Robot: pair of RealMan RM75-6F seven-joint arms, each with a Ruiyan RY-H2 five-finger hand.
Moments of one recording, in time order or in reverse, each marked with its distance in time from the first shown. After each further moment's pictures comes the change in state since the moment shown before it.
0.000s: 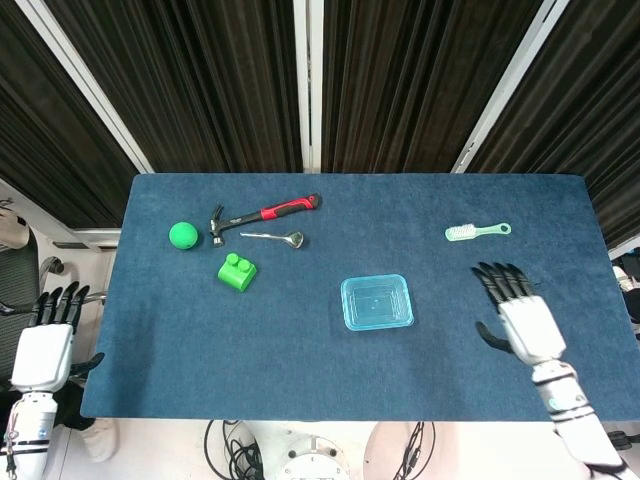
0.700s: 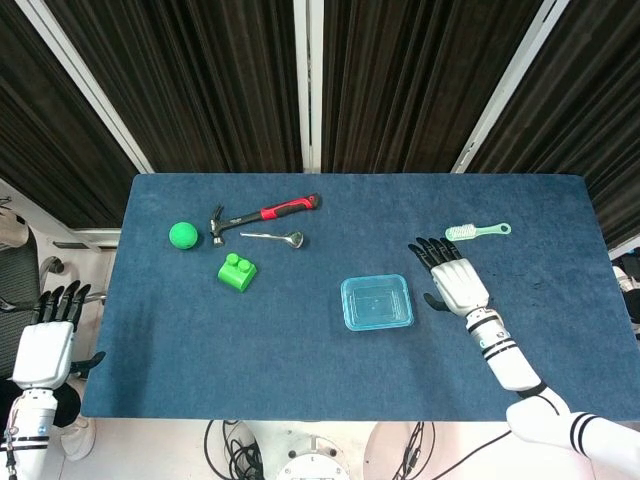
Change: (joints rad) left arm -0.013 0.013 0.001 -0.007 -0.018 -0.020 -0.020; right arm 0.262 -0.265 0.070 0.310 0.149 -0.276 -0.056
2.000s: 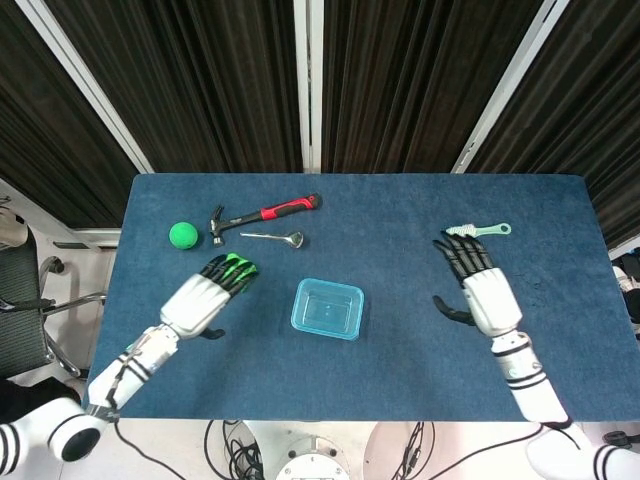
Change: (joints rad) left arm -0.521 -0.029 -0.112 -0.134 0.038 -0.580 0.118; right arm -0.144 0.104 -0.082 -0.123 -0.164 0.475 0.261
